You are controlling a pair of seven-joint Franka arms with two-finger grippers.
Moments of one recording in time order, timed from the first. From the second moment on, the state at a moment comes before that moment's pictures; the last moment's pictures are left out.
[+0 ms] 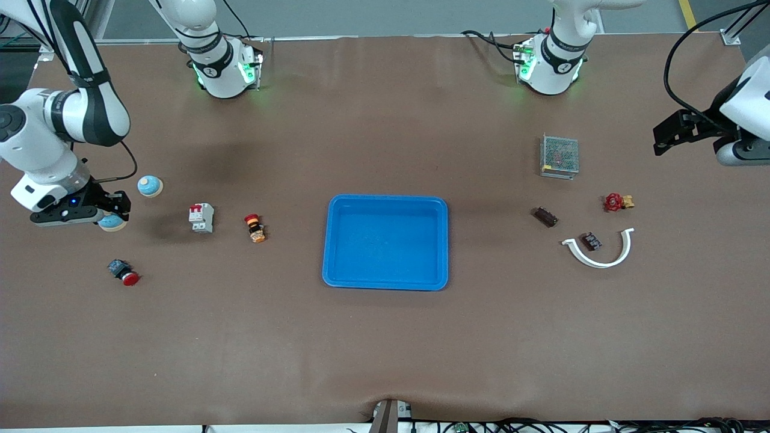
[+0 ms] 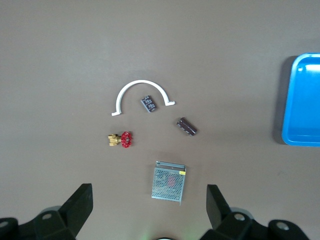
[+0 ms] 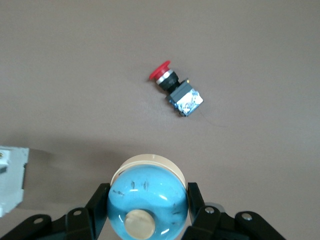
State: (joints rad) left arm -0.07 0.00 -0.03 -1.51 0.06 1.47 -0.07; right arm -0.79 0.12 0.46 -2.39 -0.27 2.69 -0.29
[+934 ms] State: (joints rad) left arm -0.08 0.00 -0.04 -1.55 0.05 1.54 -0.07; right arm -0.92 0.35 0.47 -2.41 -0.27 2.82 -0.28
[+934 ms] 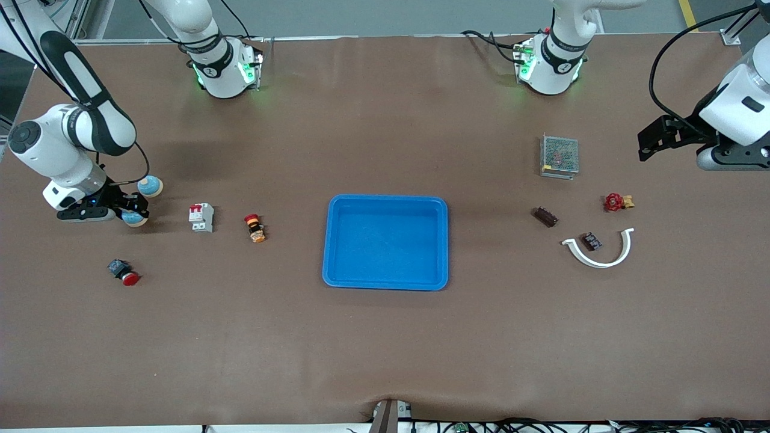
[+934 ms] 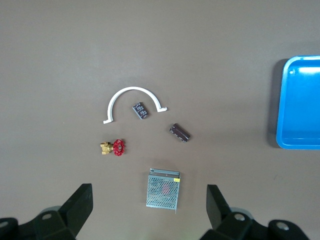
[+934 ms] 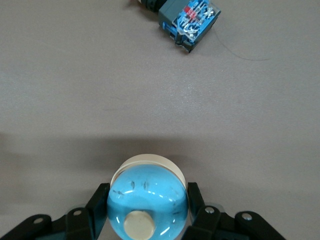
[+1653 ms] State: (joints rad) left arm -0.06 0.00 -0.04 -1.56 0.05 1.54 -0.07; right arm -0.92 0.39 0.47 -2.40 -0.27 2.85 -0.28
